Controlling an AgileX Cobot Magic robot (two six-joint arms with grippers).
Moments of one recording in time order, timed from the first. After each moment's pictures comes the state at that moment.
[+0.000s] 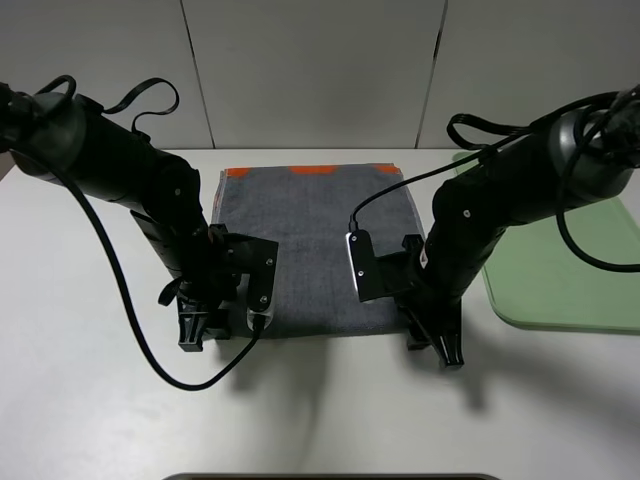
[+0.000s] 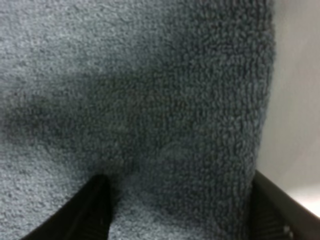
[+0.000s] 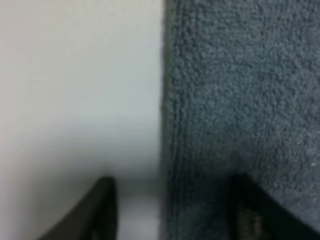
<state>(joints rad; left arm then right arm) -0.58 1.97 -0.95 -0.04 0.39 1.08 0.58 1.92 -0.85 -0.02 0.43 -1.07</state>
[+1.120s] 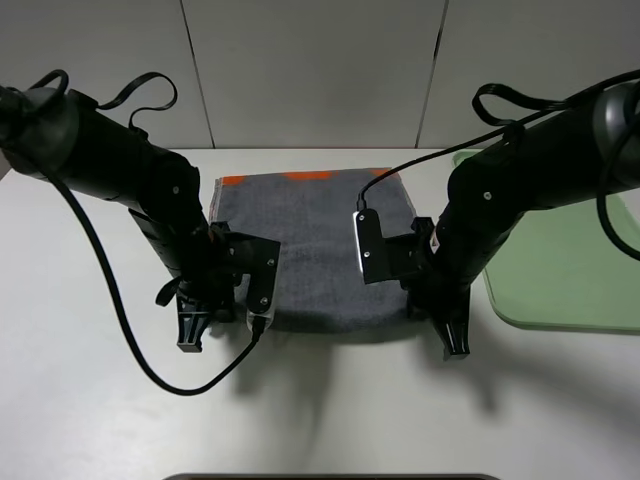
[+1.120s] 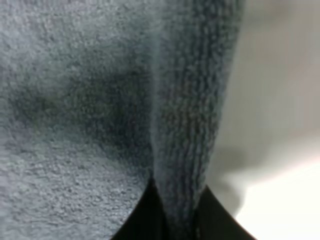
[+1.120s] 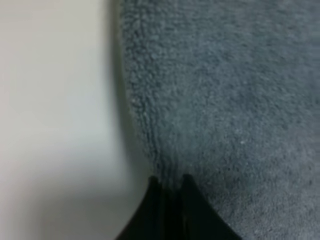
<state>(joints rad) -0.60 1.92 -0.94 -0.03 0.41 1.08 0.58 1.81 -0.84 -0.04 0.48 -1.01</state>
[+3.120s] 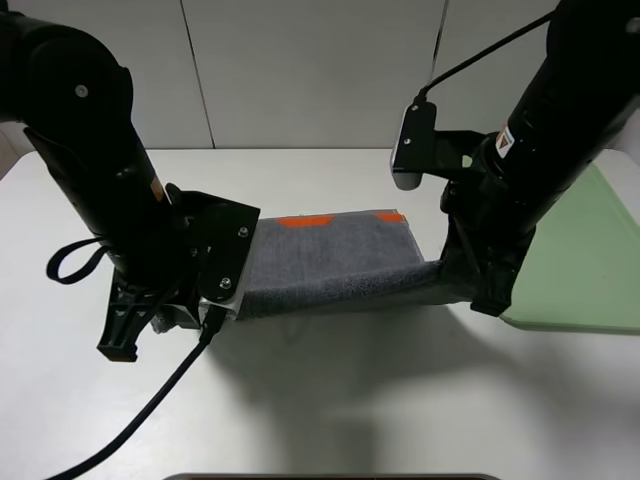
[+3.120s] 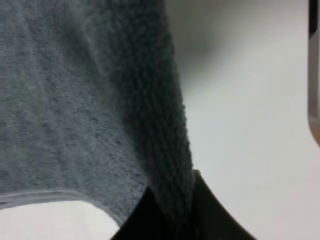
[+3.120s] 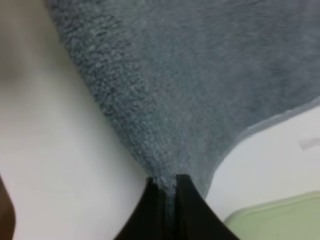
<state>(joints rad) -0.69 1.58 -0.94 -0.05 0.83 1.01 0.58 1.51 -1.00 0.04 0.94 -0.74</state>
